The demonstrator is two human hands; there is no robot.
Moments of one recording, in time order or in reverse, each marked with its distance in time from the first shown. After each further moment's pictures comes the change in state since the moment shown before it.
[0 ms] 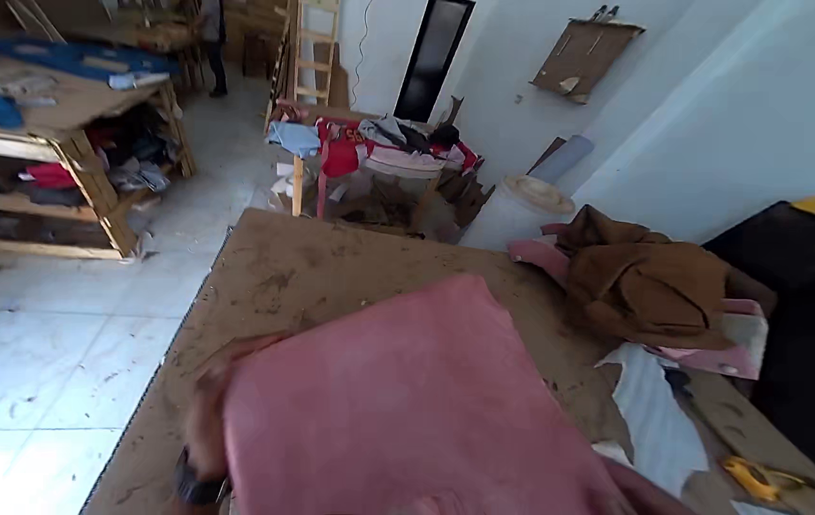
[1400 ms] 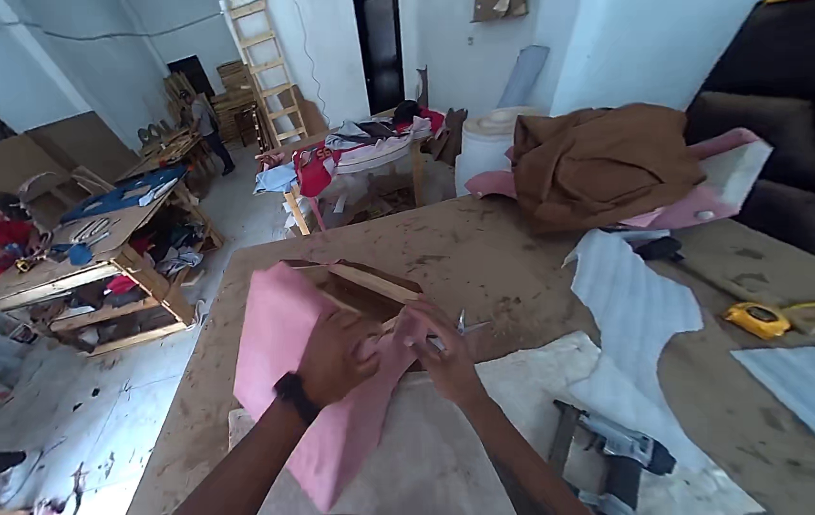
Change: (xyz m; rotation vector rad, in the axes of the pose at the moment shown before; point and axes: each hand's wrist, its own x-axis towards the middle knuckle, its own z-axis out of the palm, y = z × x) left_hand -0.071 -0.058 0.343 1.316 -0.812 0.236; right_hand 0.020 0.166 -0.053 0.112 0.071 -0.288
